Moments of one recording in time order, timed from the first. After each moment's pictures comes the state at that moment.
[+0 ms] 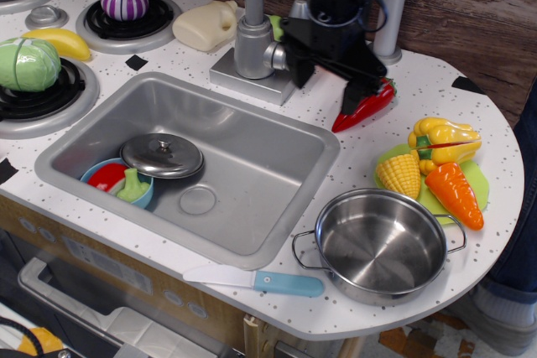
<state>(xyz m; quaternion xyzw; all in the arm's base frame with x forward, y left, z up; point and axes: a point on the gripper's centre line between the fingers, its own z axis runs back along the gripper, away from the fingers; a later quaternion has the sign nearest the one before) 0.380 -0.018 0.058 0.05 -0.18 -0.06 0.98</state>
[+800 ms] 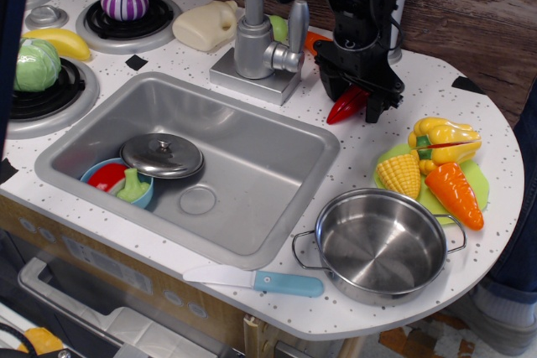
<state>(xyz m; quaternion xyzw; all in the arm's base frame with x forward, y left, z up) 0.434 -0.027 0.011 0.01 -0.20 -0.09 0.98</state>
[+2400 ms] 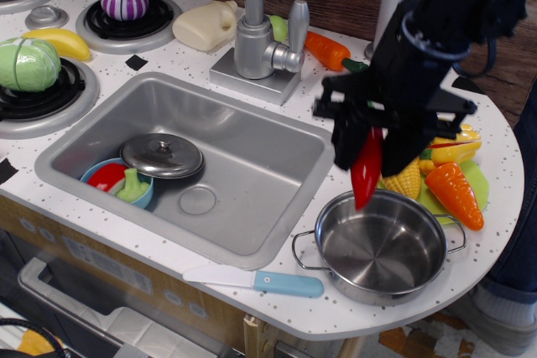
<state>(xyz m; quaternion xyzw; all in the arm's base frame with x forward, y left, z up) 0.271 -0.091 0.088 0.11 -0.02 0.29 0.95</state>
